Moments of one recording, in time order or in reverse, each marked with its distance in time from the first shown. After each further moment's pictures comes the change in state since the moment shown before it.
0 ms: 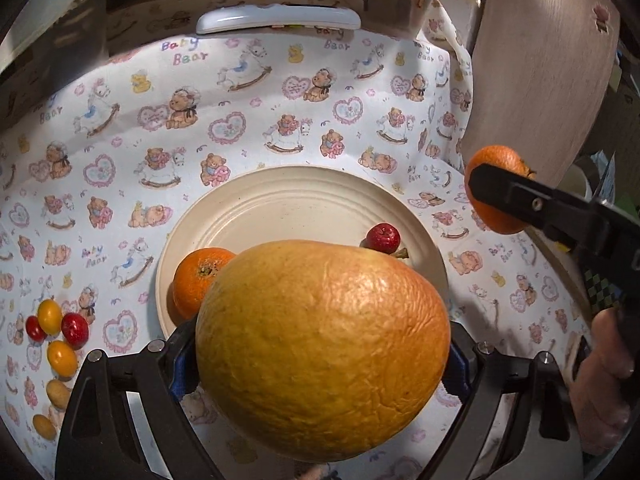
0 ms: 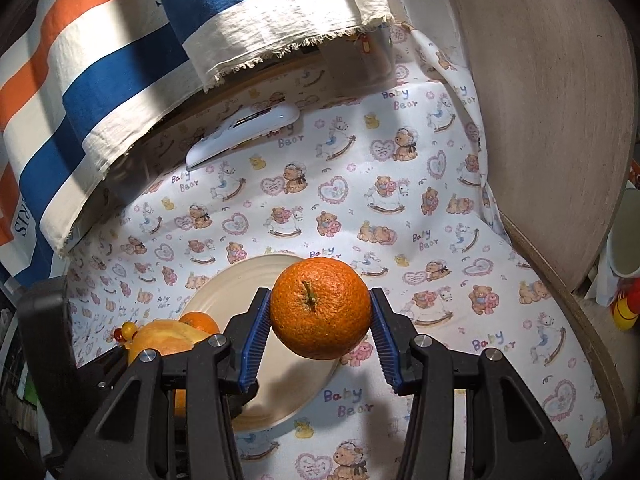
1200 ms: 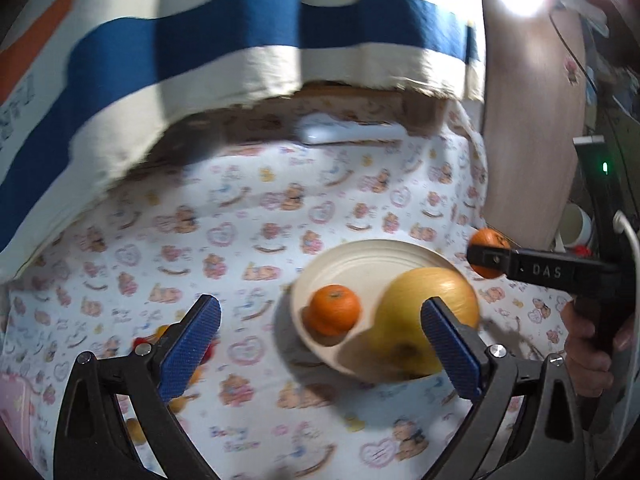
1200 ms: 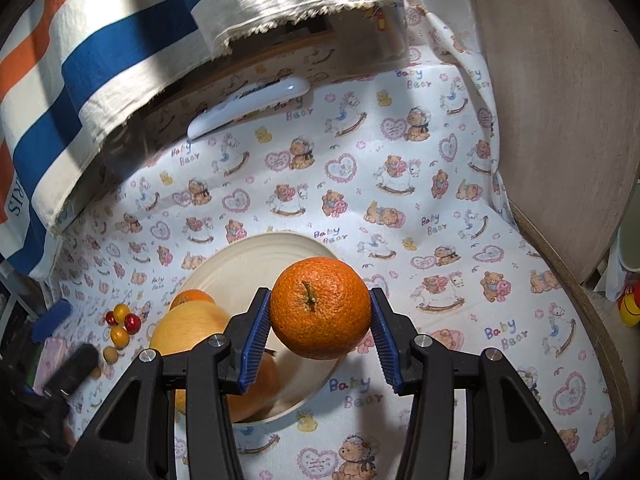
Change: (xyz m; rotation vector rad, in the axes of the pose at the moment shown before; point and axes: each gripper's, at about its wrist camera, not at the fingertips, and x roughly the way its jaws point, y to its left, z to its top) left arm -0.101 0.058 -0.035 -0.004 -0.316 0.140; right arm 0.017 0.011 -0.012 -0.038 0.056 -0.012
